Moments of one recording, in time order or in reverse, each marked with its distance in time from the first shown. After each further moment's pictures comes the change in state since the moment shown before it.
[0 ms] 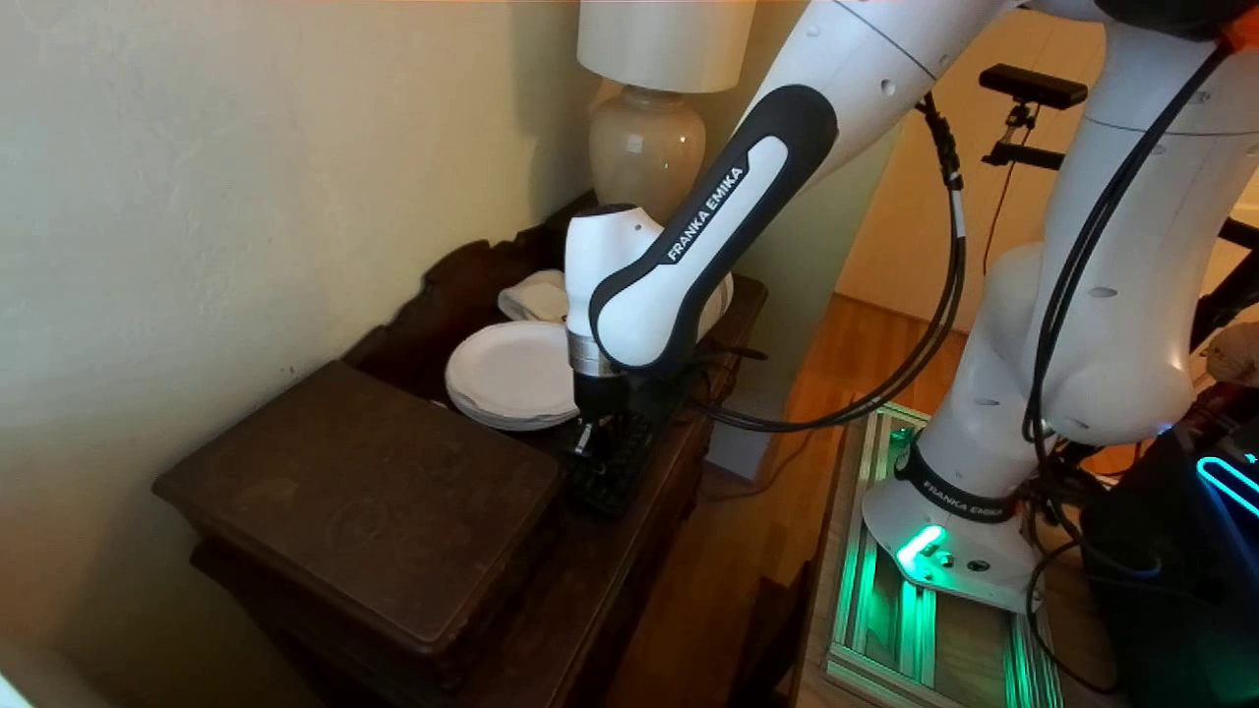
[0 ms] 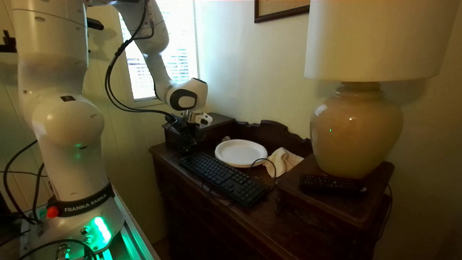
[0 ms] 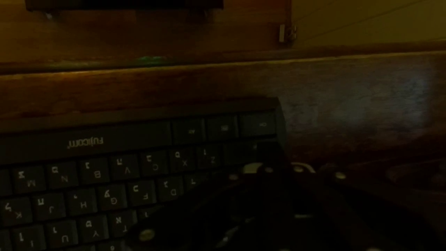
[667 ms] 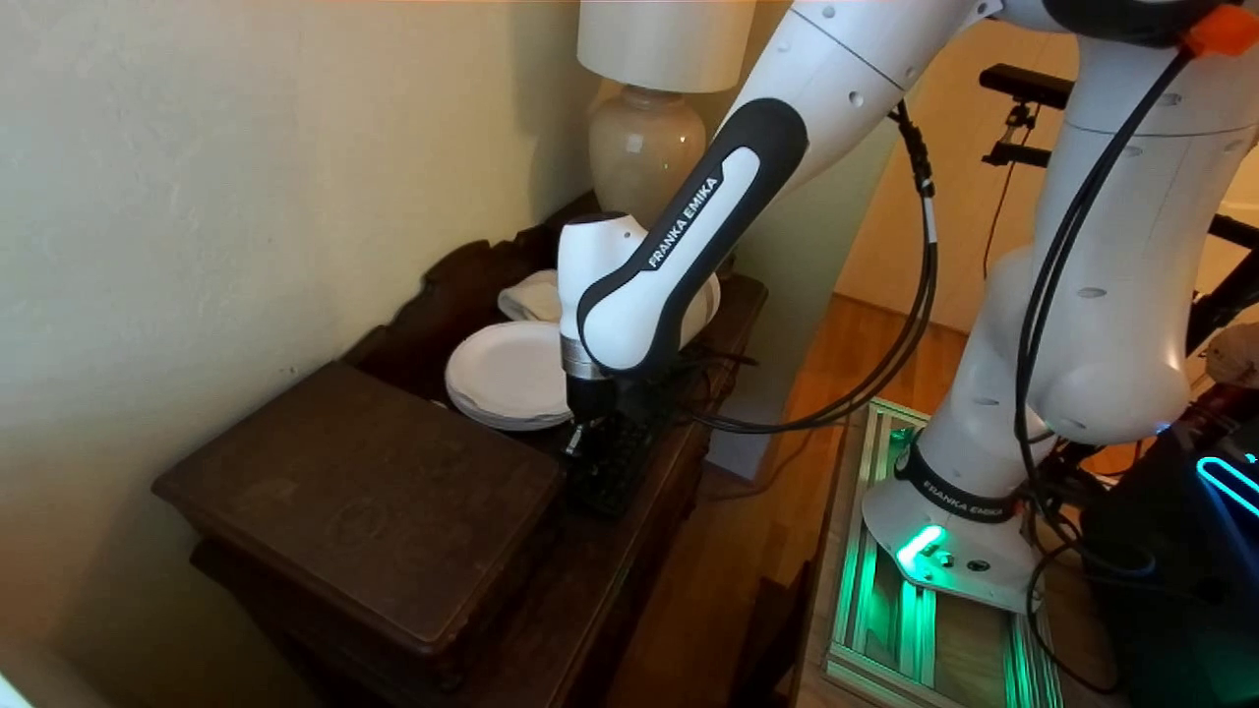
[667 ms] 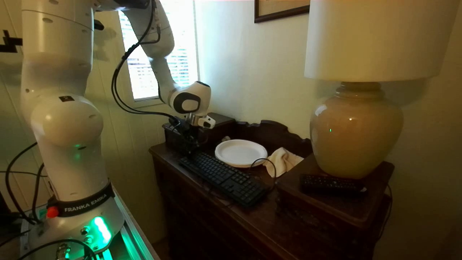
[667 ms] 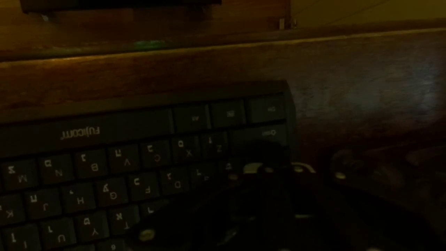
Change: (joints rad) arm -0.023 0.058 0.006 0.039 0.000 0.019 0.012
